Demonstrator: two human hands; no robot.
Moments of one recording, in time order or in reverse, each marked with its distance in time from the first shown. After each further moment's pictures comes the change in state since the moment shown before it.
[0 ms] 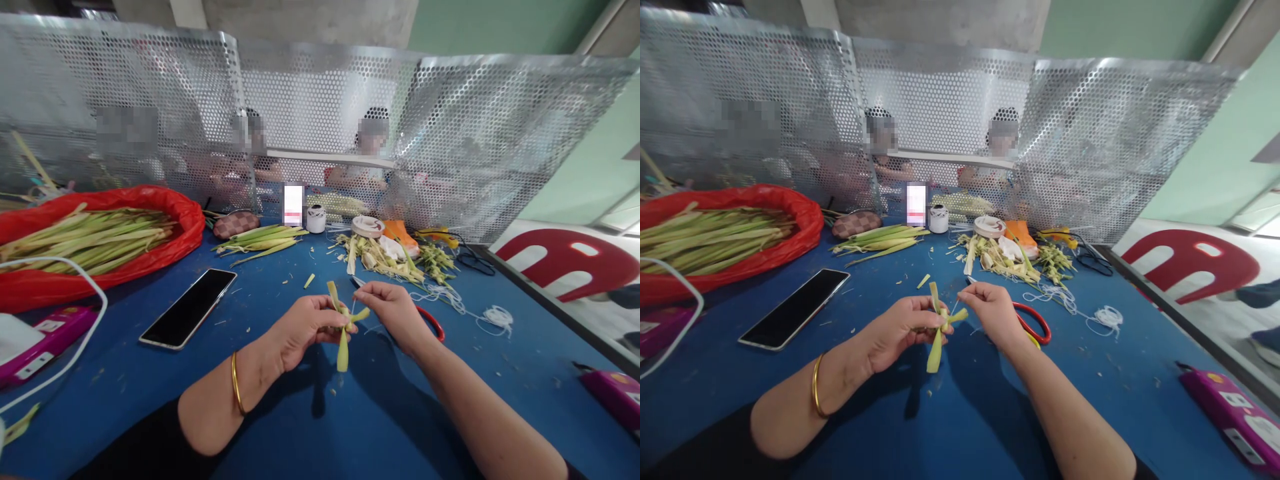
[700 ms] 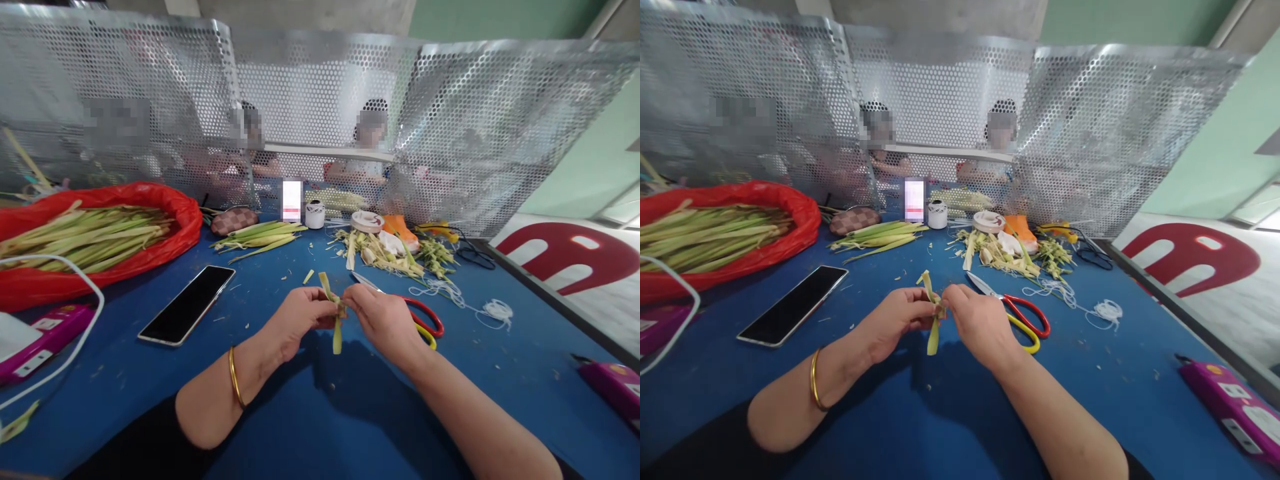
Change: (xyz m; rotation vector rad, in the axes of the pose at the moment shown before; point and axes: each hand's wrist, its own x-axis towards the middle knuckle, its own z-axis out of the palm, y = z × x) left_hand 0.002 0.002 0.001 0.060 0.146 0.062; right_hand -0.020 -0.008 0.008 -0.768 -0.006 -0.577
